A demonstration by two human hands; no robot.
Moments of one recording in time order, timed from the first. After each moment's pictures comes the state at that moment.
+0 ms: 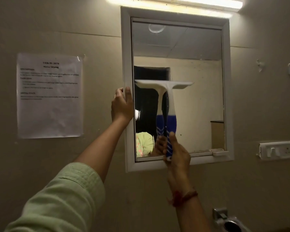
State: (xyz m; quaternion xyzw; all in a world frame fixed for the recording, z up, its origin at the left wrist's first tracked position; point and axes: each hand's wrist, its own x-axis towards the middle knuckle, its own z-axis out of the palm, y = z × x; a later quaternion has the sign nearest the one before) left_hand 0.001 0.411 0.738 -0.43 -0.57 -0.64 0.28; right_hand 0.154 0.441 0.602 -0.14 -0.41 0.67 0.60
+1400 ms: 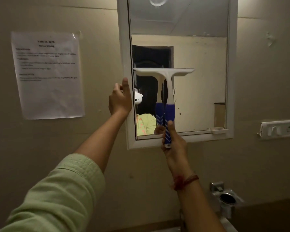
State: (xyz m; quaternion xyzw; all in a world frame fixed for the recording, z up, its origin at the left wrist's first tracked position) left_hand 0.003 0.405 0.697 -0.37 -0.63 -0.64 0.24; right_hand 0.158 0.440 0.574 -0.15 -0.41 0.72 0.53
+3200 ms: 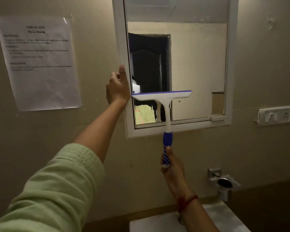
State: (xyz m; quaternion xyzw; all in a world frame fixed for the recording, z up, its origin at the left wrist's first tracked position) left_hand 0.005 0.406 0.696 -0.37 -0.63 -0.65 0.23; right_hand 0.164 0.439 0.473 -0.21 -0.43 0.74 0.47
